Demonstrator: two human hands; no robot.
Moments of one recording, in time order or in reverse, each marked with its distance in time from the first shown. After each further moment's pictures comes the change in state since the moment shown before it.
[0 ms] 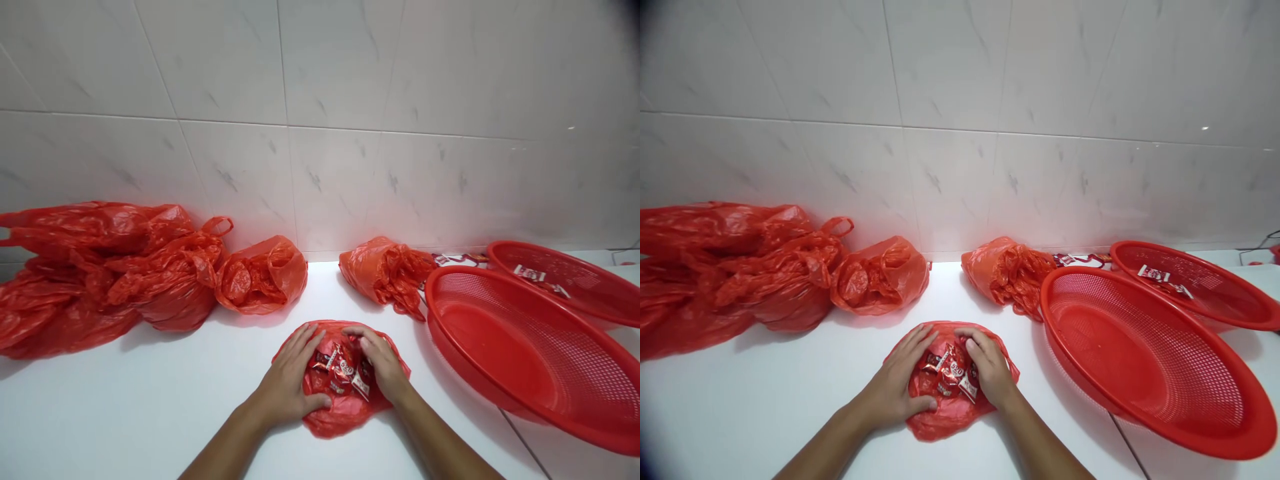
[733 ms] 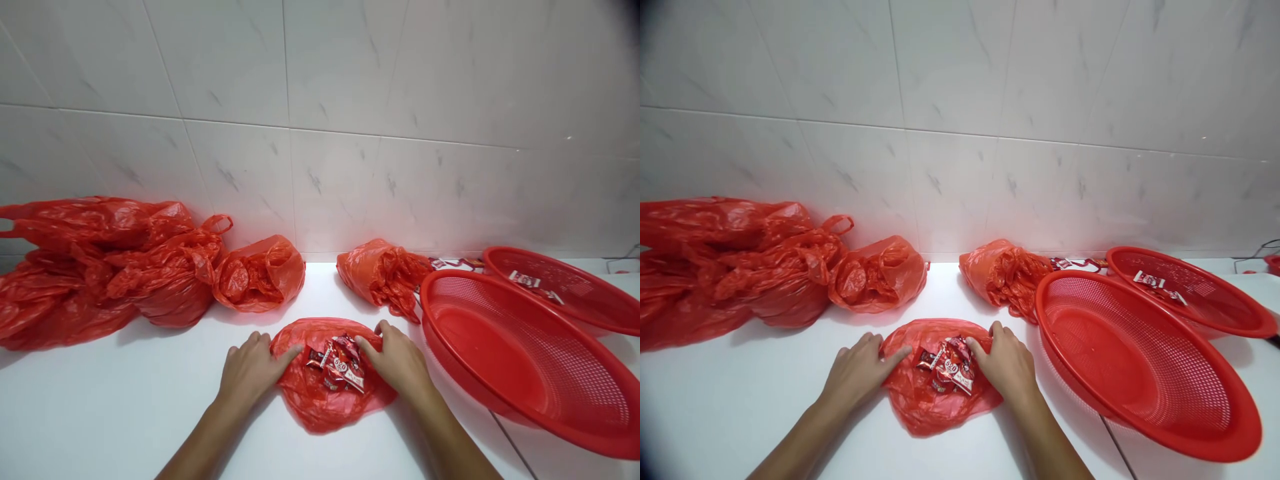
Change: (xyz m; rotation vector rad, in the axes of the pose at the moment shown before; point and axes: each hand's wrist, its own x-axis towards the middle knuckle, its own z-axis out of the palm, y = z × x) left_hand -0.002 0.021 -0.050 0.295 0.183 -0.569; right_hand 0.005 -0.027 -0.037 -0.913 0.043 0.417
